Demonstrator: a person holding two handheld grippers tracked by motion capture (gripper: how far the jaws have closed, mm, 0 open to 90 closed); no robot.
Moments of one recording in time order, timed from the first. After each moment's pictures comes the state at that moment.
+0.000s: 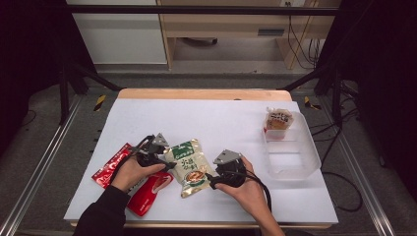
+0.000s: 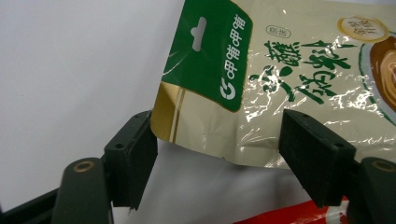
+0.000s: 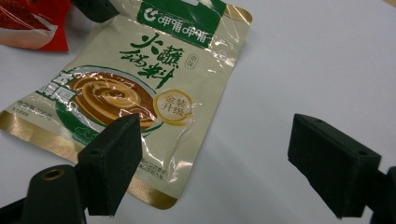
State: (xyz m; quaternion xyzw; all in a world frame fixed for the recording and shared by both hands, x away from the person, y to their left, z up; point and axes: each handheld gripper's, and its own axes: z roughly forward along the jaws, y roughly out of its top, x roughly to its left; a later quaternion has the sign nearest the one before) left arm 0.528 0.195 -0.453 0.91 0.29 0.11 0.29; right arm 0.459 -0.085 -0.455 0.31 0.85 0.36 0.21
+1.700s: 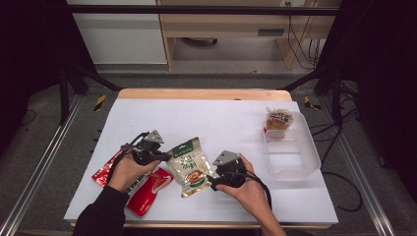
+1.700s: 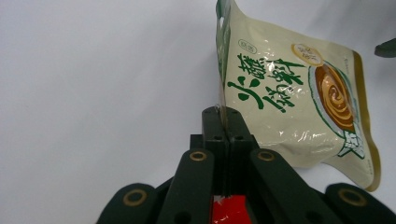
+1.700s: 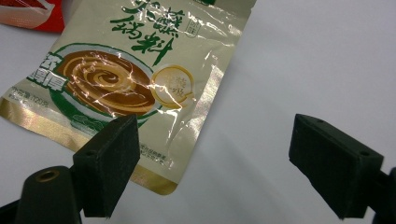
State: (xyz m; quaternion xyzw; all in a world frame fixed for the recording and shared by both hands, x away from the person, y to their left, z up) left arm 0.518 0.202 -0.424 0.90 0.28 0.08 0.33; right arm 0.461 -0.086 -0.458 0.30 0.87 0.34 0.21
